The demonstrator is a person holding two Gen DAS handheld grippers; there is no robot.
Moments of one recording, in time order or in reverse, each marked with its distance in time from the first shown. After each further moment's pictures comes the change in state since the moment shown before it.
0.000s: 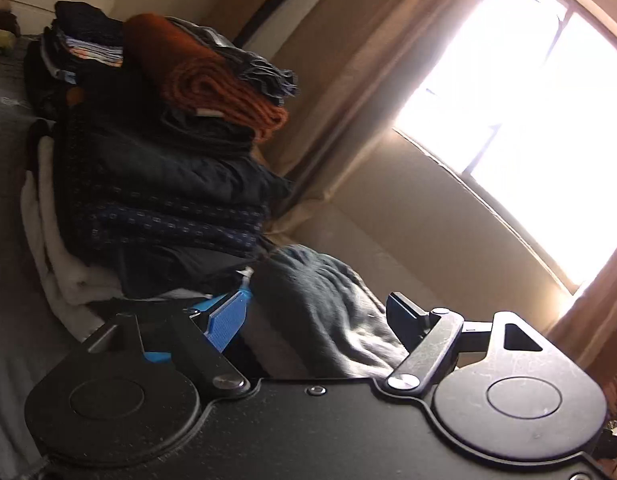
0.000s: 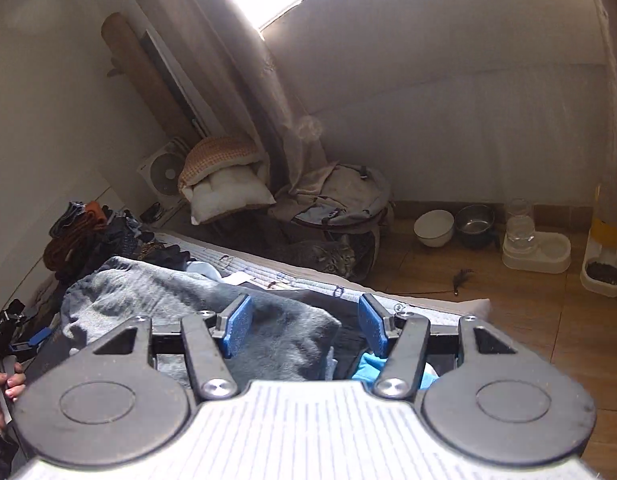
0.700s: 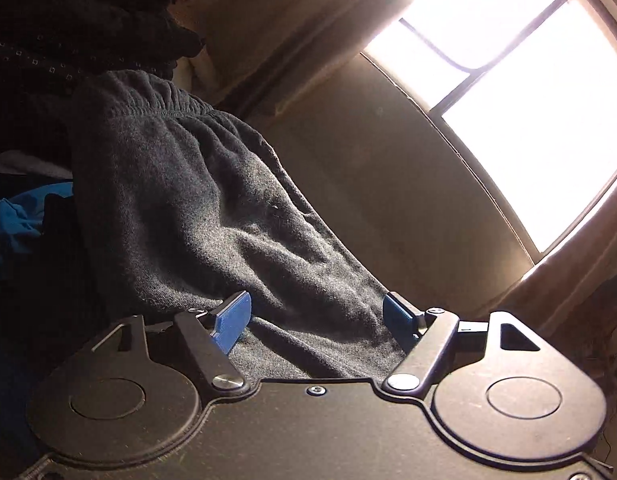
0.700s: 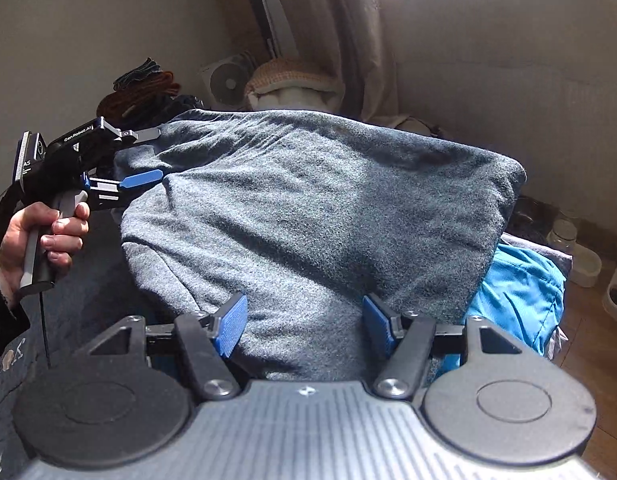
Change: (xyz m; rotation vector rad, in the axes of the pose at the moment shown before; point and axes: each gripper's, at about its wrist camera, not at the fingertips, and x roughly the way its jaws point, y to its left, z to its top) left arm 0.083 -0.010 -0.062 -0.115 0.147 -0.012; right arm 0.026 0.093 -0.104 -0.274 0.166 0.012
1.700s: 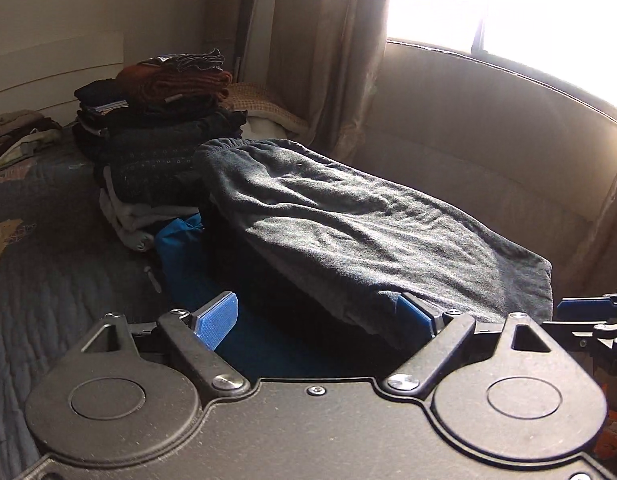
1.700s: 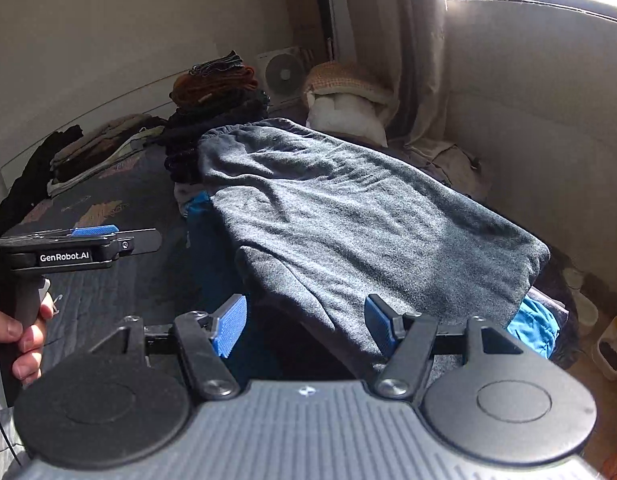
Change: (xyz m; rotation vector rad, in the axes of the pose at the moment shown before) left arm -0.113 -0.183 -0.131 0.402 -0.061 0.561; right arm -0.070 0.084 0.027 -0.202 0.033 0.055
